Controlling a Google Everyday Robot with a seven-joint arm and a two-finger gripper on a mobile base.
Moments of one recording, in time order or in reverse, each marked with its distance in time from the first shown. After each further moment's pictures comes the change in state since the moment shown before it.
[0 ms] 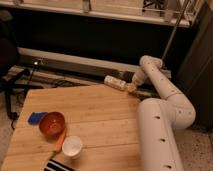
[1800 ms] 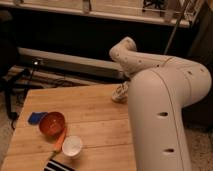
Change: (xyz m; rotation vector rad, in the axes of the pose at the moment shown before) arm -0.026 0.073 -0.144 0.148 0.712 -0.626
